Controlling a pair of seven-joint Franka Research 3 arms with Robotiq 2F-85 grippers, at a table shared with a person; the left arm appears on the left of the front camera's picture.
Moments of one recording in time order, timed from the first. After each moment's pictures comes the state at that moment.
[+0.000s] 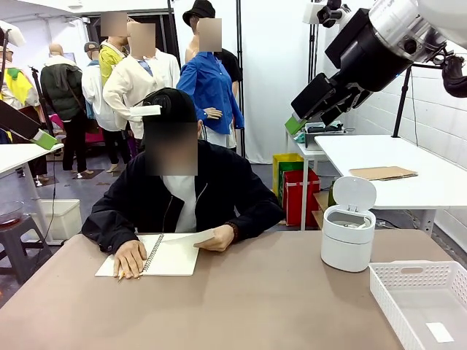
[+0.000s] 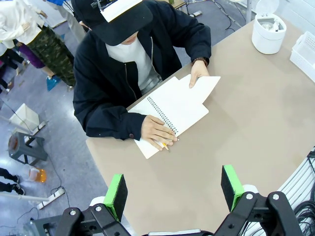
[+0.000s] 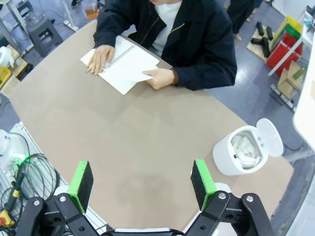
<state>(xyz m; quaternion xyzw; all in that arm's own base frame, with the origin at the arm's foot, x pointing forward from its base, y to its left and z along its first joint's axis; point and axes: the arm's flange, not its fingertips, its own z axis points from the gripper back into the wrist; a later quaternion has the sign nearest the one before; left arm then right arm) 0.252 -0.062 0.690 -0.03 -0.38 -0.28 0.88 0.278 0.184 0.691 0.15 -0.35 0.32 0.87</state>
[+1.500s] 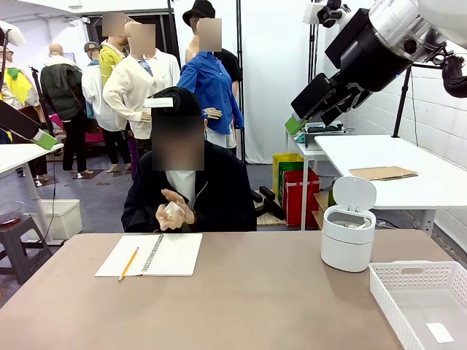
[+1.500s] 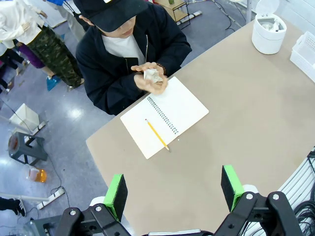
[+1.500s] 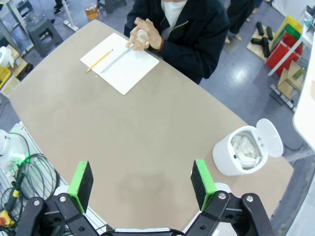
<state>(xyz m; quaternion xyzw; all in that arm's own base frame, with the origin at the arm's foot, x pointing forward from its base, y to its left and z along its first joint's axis) 0.252 -0.062 0.690 -0.03 -0.38 -0.28 0.88 0.278 0.184 0.691 0.15 -0.35 0.32 0.87</state>
